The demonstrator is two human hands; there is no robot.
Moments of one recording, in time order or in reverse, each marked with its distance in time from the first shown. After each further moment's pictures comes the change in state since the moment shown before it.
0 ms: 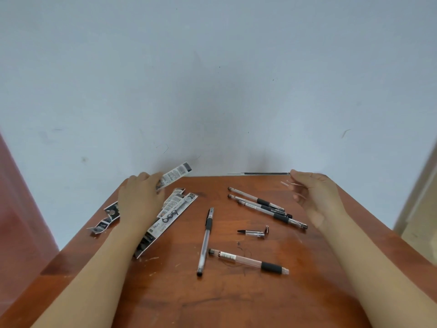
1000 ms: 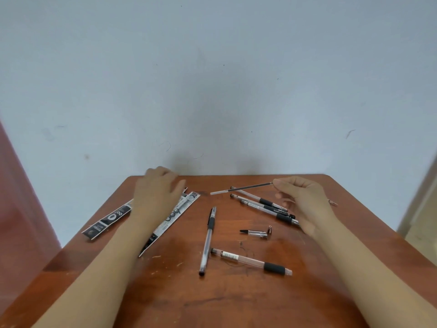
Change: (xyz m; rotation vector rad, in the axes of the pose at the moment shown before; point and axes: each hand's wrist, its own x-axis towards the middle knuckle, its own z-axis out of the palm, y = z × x) left_hand -0.003 0.022 -0.011 -0.157 -0.039 0.104; right_hand -0.013 0.012 0.017 -0.185 -0.093 -0.010
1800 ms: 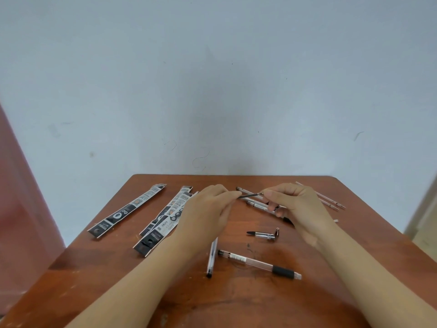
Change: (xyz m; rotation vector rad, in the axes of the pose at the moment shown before) left_hand -0.032 0.058 0.008 -0.224 -0.008 0.426; right_hand -0.018 -0.001 0.018 -0.130 -0.217 -0.059
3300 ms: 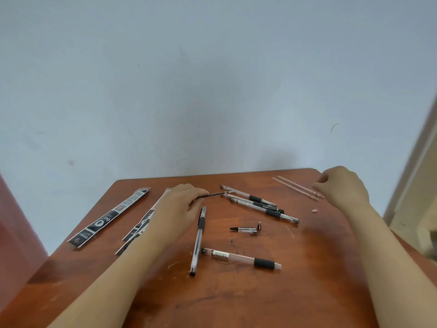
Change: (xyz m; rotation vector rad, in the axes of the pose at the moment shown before) left_hand -0.001 -0.021 -0.003 -0.099 -0.072 -0.153; right_hand 0.022 -0.002 -0.103 -1.084 0.501 0.126
